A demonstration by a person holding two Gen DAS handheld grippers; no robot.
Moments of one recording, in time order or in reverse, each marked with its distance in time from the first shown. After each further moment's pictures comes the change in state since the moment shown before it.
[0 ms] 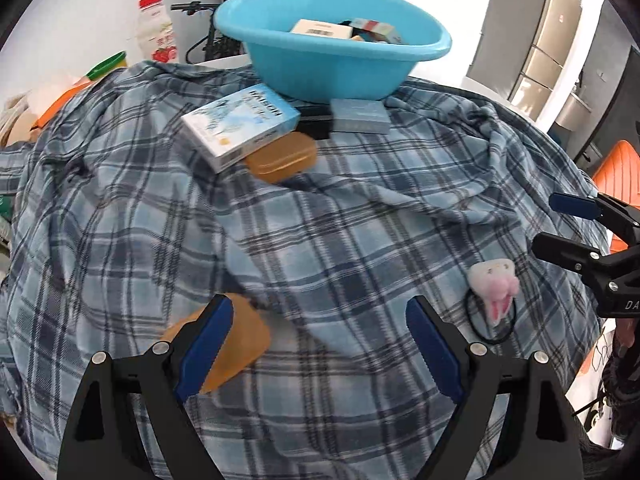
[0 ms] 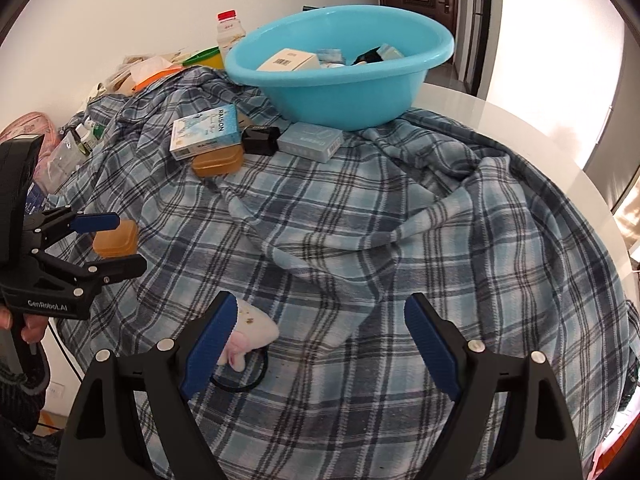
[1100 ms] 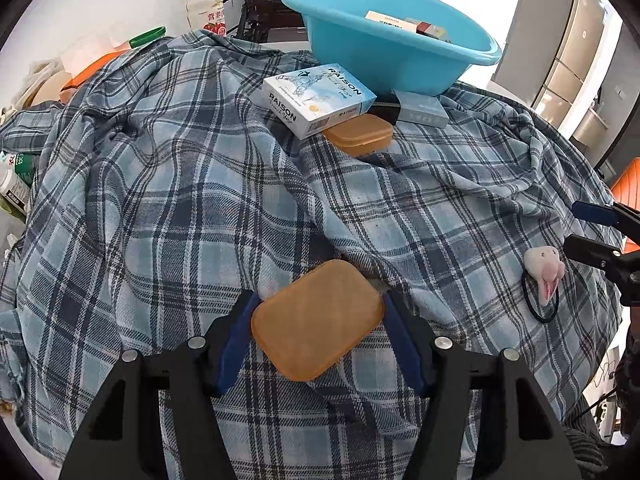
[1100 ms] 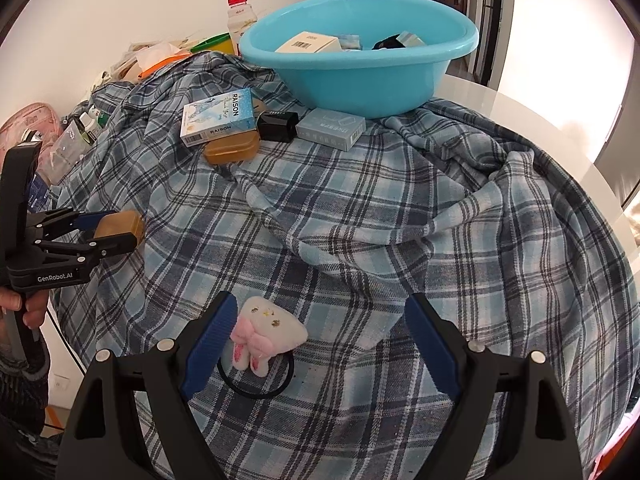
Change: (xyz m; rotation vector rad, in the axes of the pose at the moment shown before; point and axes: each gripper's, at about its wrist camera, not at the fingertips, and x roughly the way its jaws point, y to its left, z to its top) left arm 0.002 0.046 -0.019 -0.061 0.000 0.018; right arm 0.011 0.010 0.000 -0.003 0.041 0.020
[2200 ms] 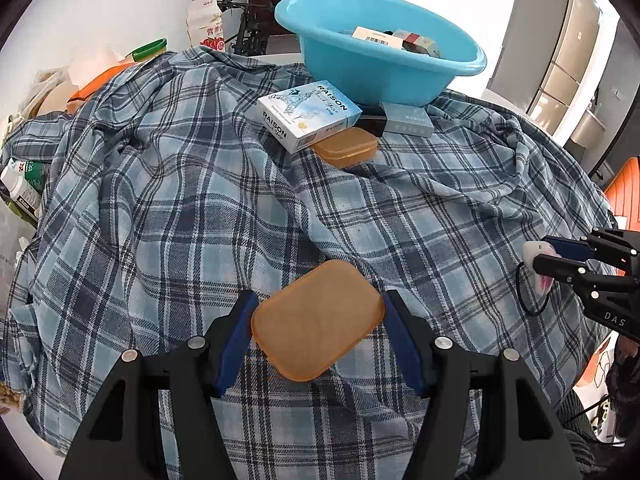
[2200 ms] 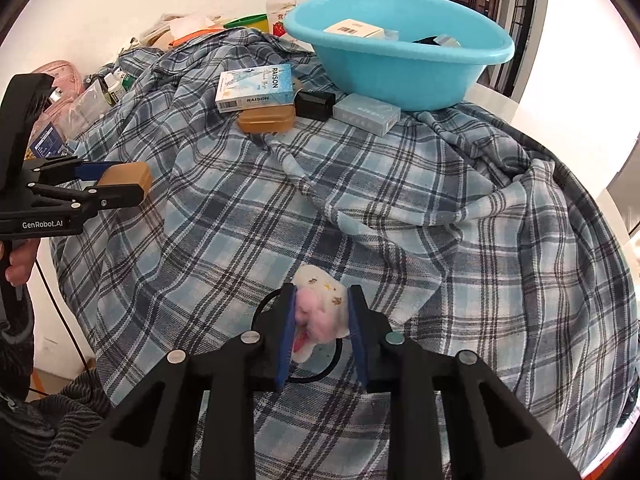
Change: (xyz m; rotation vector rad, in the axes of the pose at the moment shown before) left arm -0.019 -0.013 -0.001 0.022 -0.025 0.008; right arm -0.001 0.020 -0.017 -0.112 0.013 -0.004
